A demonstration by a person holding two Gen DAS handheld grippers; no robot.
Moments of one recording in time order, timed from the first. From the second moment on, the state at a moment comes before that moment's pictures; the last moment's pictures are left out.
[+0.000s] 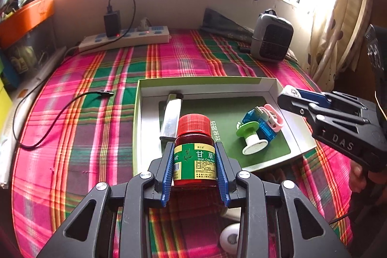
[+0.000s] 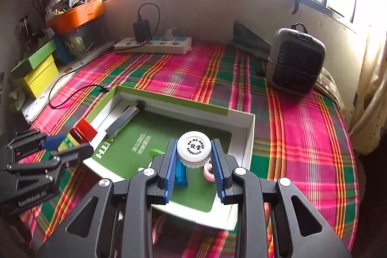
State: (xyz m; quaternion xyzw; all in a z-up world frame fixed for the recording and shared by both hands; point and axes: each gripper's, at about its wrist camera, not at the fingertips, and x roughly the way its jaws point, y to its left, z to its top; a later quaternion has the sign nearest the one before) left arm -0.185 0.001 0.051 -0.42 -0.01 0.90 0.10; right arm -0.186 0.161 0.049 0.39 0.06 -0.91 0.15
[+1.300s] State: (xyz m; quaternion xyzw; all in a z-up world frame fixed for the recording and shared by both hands) left arm -0.224 0.026 0.015 -0.46 0.00 0.88 0.12; right arm -0.258 0.149 0.004 0.44 0.04 -0.88 0.18
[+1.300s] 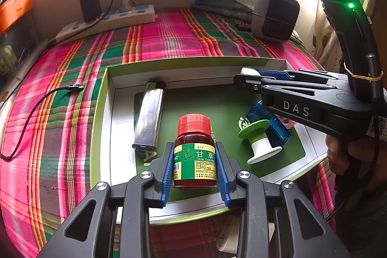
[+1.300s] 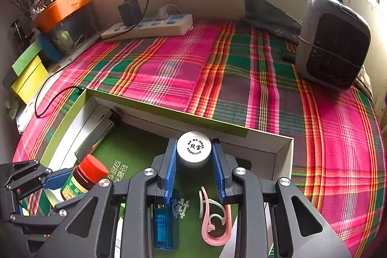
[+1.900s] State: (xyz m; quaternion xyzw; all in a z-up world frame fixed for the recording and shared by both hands) left arm -0.225 0.027 0.013 -0.46 0.00 0.88 0.12; right arm -0.263 0.147 0.000 0.46 0.05 -0.87 0.18
